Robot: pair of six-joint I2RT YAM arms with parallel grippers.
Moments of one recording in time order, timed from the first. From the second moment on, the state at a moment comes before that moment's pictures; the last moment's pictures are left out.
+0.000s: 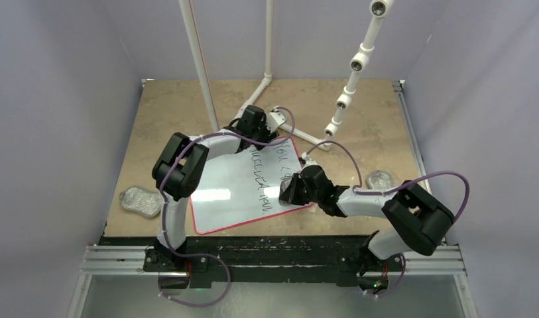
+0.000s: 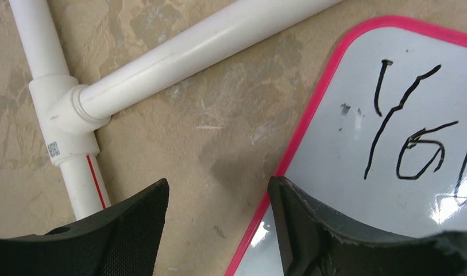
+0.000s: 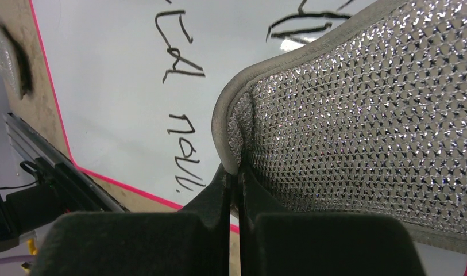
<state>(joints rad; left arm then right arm) -0.53 2.05 1.33 0.02 -0.03 0.47 0.77 1.48 0.49 0.29 -0.08 0.86</state>
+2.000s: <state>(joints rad) -0.66 2.13 1.47 -0.13 0.18 0.48 1.01 1.40 0.48 0.15 -0.06 0.98</state>
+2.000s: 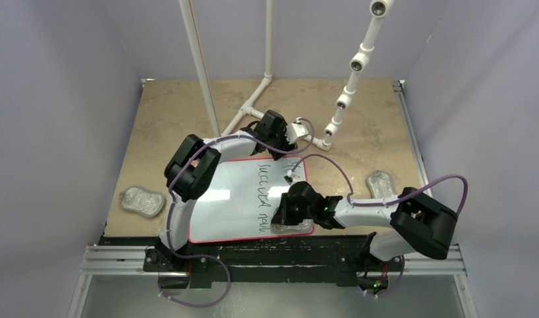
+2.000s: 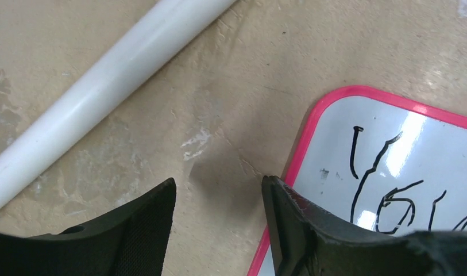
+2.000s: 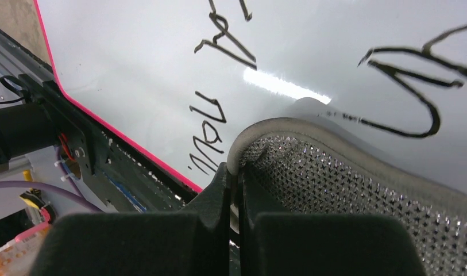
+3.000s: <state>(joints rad) -0.04 1.53 0.99 -0.69 0.15 0.54 0.95 1.43 0.70 -0.14 -0.04 0.86</state>
